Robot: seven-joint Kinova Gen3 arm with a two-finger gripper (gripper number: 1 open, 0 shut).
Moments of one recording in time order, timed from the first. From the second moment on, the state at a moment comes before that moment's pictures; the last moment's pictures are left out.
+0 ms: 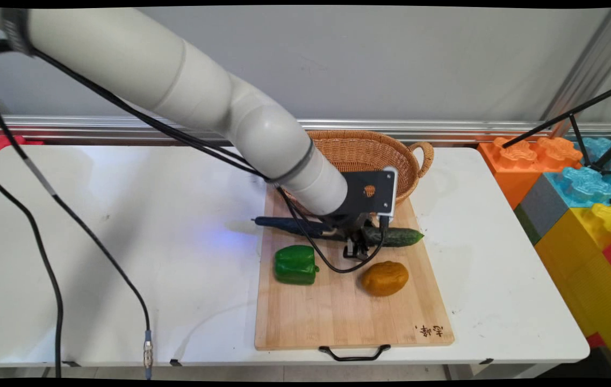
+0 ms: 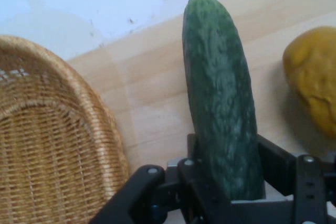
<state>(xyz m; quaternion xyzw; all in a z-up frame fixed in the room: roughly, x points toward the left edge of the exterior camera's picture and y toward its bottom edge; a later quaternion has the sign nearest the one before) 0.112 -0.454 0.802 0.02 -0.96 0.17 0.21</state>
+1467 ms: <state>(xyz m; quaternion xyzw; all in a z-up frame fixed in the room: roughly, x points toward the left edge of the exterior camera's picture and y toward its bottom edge) 0.154 -0.597 0.834 -0.03 -0.95 0.26 0.19</state>
